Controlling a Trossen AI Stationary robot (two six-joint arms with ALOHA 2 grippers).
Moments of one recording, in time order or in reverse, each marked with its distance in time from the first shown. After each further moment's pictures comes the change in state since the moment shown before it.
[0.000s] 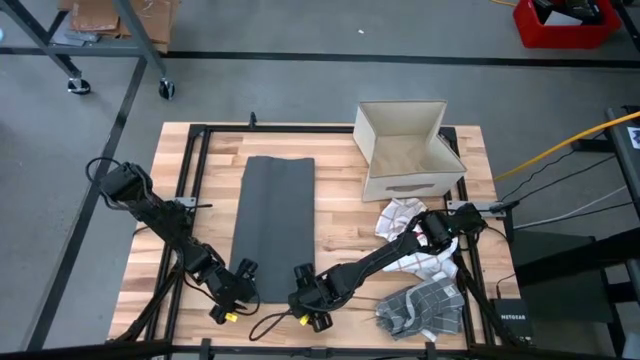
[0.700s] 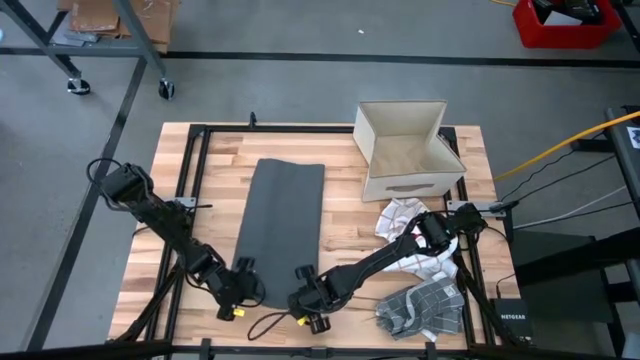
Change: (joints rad) left arm -0.027 -0.001 -0.003 0.018 -0.048 -0.225; right arm 0.001 0.034 0.016 0.002 -0.037 0.086
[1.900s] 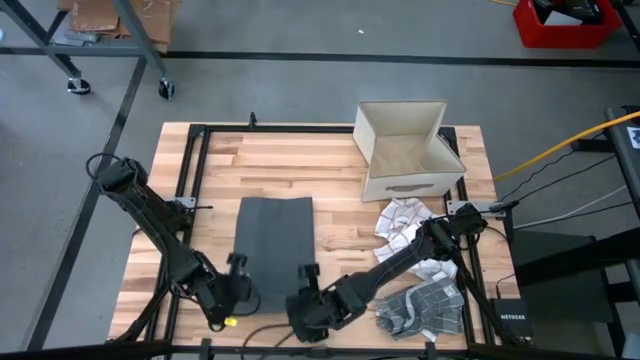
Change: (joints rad) left arm -0.059 -0.089 0.376 -0.650 -0.165 -0.010; right arm 0.083 -0.019 0.423 -0.437 0.298 0.105
